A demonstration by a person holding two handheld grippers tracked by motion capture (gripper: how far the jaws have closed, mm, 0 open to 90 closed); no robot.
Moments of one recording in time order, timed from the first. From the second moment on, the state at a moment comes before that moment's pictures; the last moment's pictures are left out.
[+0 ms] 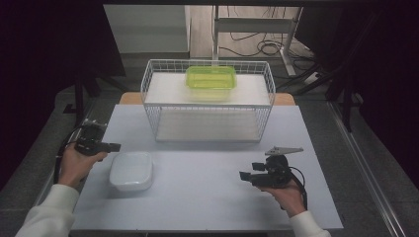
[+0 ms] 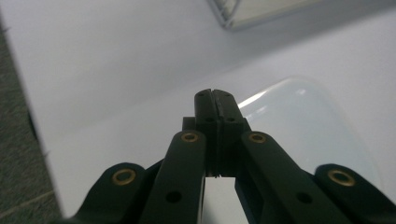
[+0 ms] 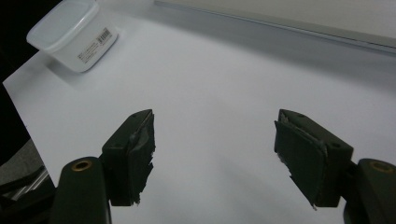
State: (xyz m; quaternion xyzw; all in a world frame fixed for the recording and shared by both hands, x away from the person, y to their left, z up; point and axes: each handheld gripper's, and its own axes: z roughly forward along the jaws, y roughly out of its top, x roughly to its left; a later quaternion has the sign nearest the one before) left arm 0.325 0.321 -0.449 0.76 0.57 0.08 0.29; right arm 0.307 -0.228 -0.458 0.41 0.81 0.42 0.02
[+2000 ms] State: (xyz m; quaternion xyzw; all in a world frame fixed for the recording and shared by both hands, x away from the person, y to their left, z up) left arm 0.304 0.232 -0.503 0.78 0.55 -0.04 0.30; right arm 0.307 -0.221 -0.463 0.41 0.82 0.40 0.03
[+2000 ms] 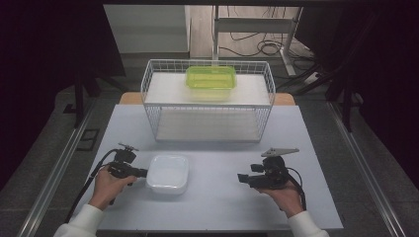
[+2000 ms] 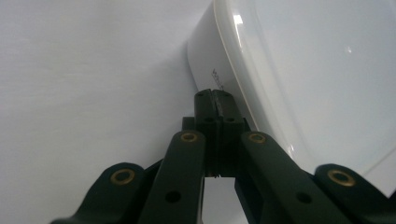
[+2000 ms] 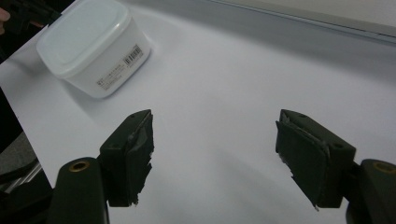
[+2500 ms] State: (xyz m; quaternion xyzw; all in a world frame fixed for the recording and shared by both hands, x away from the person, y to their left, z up) left arm 0.291 0.206 -0.509 0.79 0.53 -0.07 0.30; right arm 0.307 -0.220 -0.463 0.41 0.82 0.40 0.02
